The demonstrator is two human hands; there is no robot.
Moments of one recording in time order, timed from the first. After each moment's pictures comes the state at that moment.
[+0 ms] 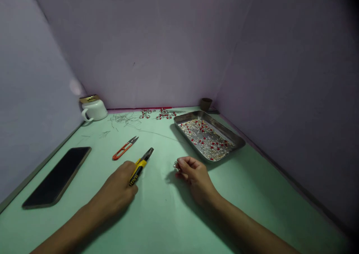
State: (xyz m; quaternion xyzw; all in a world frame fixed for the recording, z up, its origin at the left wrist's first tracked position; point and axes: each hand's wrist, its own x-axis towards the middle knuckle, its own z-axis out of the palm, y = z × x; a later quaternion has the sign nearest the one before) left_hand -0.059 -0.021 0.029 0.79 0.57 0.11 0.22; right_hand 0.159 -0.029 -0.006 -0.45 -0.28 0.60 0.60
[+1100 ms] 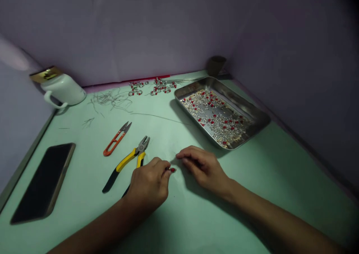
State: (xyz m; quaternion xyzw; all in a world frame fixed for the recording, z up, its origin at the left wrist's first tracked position) left_hand -0.004 -0.005 -0.002 0.84 0.47 0.13 0.23; right_hand 0.178 -0.020 -0.013 -0.47 -0.67 0.36 0.44
